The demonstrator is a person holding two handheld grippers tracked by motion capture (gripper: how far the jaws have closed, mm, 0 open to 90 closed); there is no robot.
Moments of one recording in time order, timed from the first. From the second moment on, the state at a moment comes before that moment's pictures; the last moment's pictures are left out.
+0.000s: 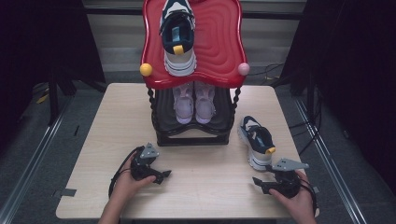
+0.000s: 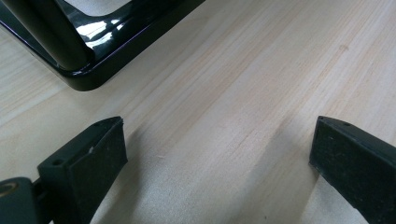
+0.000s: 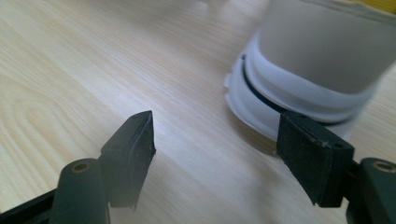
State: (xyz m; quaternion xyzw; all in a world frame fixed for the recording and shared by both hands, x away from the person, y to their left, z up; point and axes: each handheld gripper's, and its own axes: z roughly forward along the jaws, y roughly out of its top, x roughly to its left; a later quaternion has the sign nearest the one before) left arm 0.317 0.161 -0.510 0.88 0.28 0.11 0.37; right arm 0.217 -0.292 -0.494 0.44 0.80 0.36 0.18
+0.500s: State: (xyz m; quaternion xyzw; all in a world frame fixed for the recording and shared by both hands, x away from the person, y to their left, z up) left arm 0.317 0.161 -0.510 0.88 0.28 0.11 0.37; right arm 0.220 -0.313 -0.494 0.47 0.79 0.35 0.19
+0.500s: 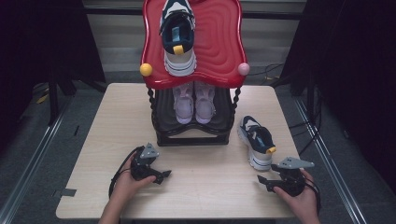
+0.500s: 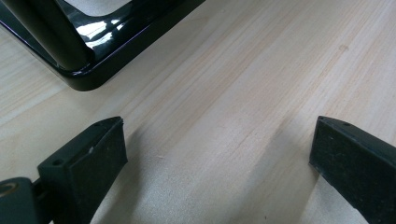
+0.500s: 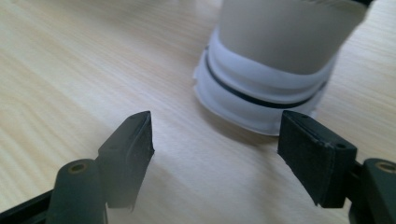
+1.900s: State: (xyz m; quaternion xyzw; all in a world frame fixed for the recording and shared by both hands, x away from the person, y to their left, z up) left arm 0.317 0.161 -0.510 0.88 0.28 0.11 0.37; right arm 0.256 -0.299 -0.438 0.41 0.83 0.35 0.13
